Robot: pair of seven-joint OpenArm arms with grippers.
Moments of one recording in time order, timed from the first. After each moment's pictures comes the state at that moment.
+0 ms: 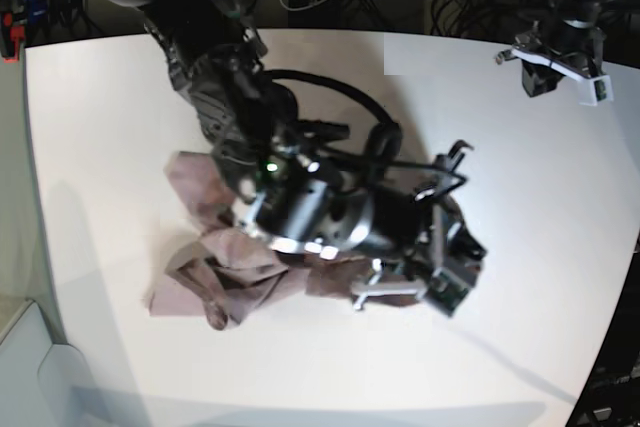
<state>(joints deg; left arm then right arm) 38.4 -12.6 -22.8 116.0 -34.5 0.1 36.3 22.3 -8.4 -33.9 110.4 22.0 16.1 -65.7</state>
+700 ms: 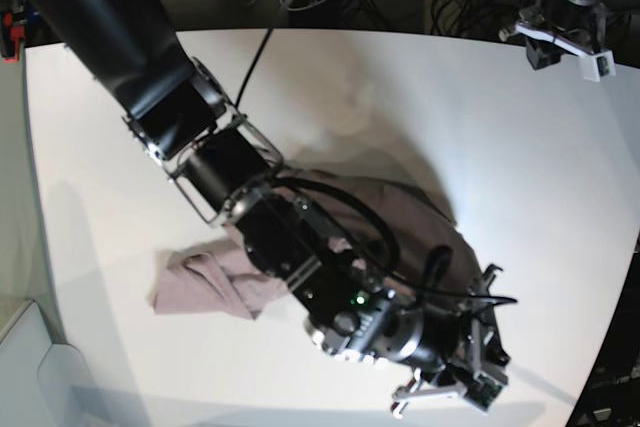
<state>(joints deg) 43.3 -11.7 -24.4 116.0 -34.5 0.1 36.3 44.0 -8.5 -41.0 75.6 16.0 16.4 -34.6</state>
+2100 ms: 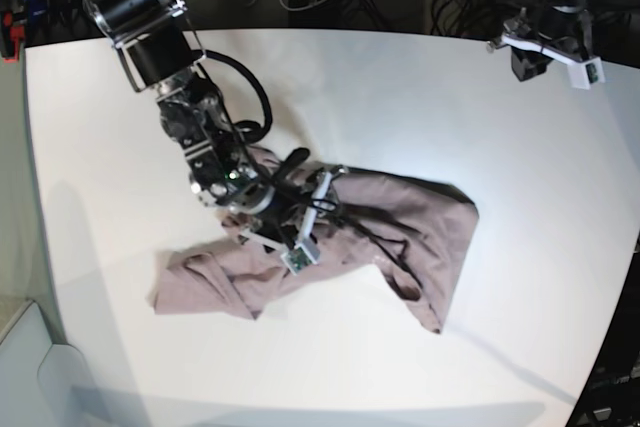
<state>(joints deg) 40.1 -8.1 -23.0 116.0 -34.5 0.1 36.3 16.4 5.5 -26.0 71.5 15.4 16.4 -29.2</state>
